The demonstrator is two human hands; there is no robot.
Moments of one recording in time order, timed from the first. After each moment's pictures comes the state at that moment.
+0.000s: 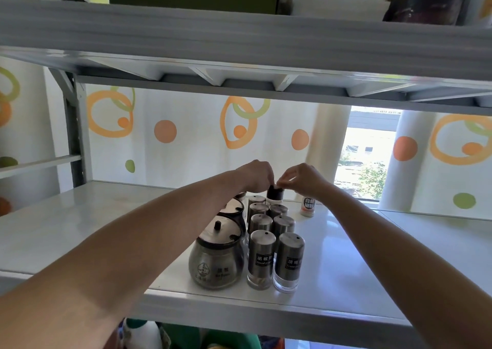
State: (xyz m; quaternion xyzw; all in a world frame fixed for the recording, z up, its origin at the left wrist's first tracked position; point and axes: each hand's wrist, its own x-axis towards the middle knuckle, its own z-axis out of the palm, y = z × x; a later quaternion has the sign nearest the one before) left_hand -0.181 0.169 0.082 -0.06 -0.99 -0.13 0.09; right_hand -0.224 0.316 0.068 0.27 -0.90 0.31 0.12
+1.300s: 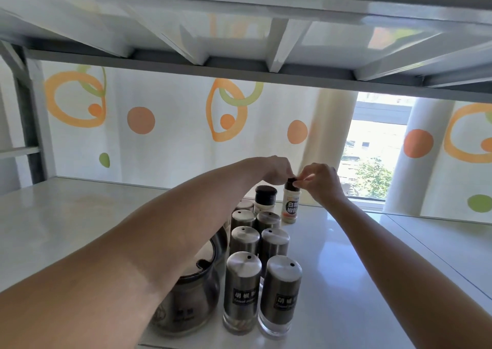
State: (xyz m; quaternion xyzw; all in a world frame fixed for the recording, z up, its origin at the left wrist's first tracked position) left_hand -0.257 0.214 0.088 -0.09 -1.00 -0.04 0.00; right_hand -0.309 0.345 0.035 0.18 -0.88 0.37 0.24
